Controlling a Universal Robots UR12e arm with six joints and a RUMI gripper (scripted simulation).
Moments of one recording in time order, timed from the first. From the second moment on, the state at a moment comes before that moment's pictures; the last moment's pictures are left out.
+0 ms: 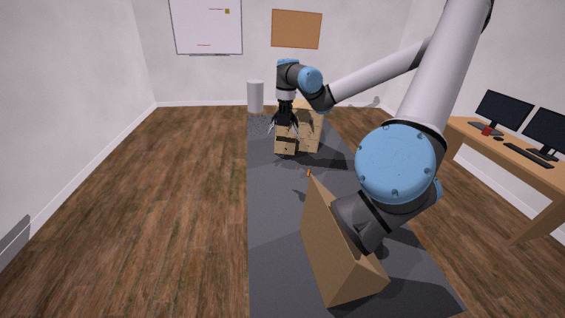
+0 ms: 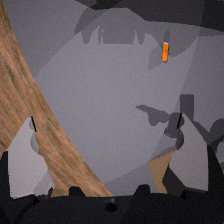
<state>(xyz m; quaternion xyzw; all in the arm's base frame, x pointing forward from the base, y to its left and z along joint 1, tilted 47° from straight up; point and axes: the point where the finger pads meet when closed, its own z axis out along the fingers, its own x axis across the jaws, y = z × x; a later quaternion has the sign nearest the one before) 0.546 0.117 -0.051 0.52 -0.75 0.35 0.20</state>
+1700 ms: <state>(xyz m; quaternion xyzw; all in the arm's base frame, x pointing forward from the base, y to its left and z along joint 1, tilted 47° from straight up) 0.546 0.118 -0.053 0.56 -0.72 0.35 0.21</state>
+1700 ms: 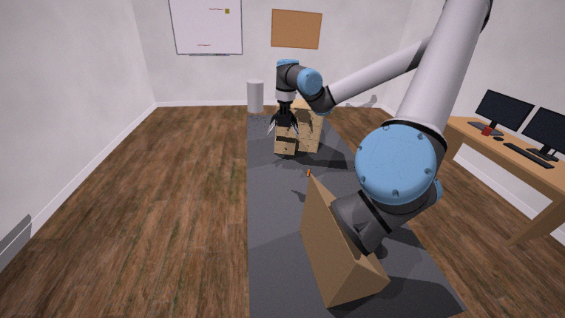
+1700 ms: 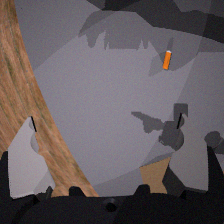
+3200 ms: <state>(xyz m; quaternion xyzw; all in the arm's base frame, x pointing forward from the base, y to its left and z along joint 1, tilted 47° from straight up) 0.566 0.098 -0.064 0.58 -0.68 0.42 0.16</state>
